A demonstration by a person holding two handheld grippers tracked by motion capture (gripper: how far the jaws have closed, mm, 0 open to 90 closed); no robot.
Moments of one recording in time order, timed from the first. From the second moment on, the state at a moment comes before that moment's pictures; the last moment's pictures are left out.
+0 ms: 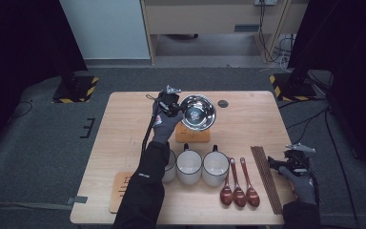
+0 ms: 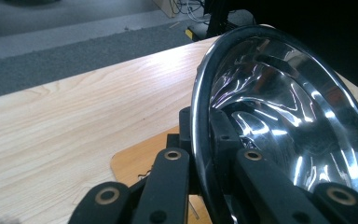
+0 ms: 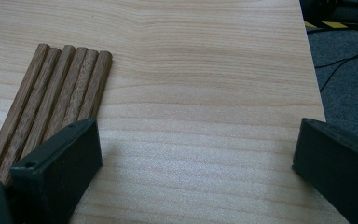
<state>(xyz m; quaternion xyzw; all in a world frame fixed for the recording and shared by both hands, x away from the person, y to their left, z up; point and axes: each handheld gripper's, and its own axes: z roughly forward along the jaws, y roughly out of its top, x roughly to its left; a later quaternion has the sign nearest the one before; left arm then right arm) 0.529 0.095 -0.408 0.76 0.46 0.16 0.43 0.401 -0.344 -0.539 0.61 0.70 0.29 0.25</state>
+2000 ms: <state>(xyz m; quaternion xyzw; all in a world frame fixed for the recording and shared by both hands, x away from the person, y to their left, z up) 0.570 0.087 -0.492 0.79 0.50 0.13 0.33 0.401 -0.344 -0.539 0.61 0.70 0.29 0.25</state>
